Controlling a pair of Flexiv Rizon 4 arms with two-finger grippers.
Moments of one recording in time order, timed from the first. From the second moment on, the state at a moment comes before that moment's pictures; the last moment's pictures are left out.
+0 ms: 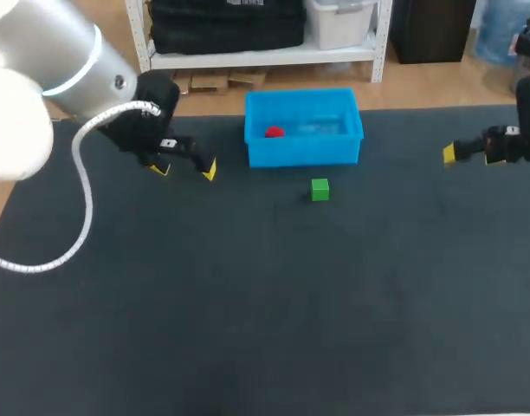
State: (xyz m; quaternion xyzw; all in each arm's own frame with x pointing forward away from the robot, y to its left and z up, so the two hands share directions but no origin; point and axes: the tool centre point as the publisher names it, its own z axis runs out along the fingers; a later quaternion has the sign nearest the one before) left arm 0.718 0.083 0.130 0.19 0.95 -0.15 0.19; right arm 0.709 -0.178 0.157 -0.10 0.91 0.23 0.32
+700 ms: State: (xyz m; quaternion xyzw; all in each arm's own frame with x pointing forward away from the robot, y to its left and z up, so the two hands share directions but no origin) left arm 0.714 0.085 0.128 0.19 0.94 -0.16 0.24; right arm 0.745 -0.104 0.150 -0.08 0.97 0.08 0.20
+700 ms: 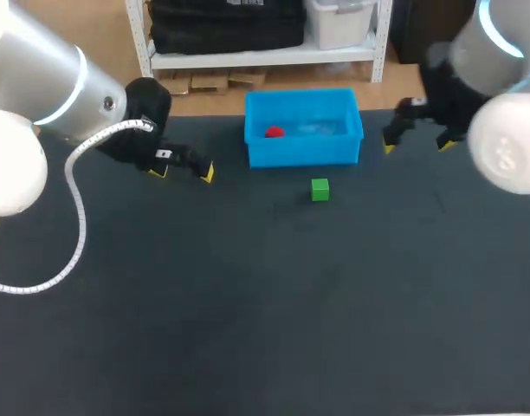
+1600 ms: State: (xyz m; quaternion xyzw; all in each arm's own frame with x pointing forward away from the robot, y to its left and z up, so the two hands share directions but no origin) left arm 0.714 0.084 0.129 0.19 0.94 -0.16 0.24; right arm 0.740 -0.101 0.136 -0.04 0.98 -0.02 0.18
